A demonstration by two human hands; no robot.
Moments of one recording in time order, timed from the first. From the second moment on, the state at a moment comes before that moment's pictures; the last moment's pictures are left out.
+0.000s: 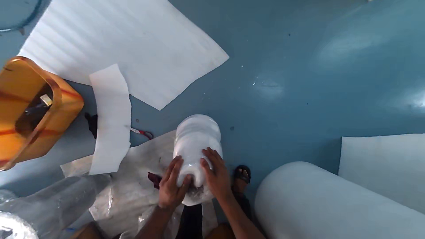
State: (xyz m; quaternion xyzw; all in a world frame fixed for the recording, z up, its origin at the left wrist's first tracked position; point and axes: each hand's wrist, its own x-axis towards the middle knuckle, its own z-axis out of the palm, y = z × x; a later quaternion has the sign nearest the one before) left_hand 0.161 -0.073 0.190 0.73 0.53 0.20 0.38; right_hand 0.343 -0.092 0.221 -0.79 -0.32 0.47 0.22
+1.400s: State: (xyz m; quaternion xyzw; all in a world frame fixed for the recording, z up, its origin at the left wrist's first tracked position) left_hand 0.291 -0.222 0.195 -0.40 0.45 0.35 0.72; right_hand 0.442 -0.049 0.165 -0.49 -0.56 0.66 0.02
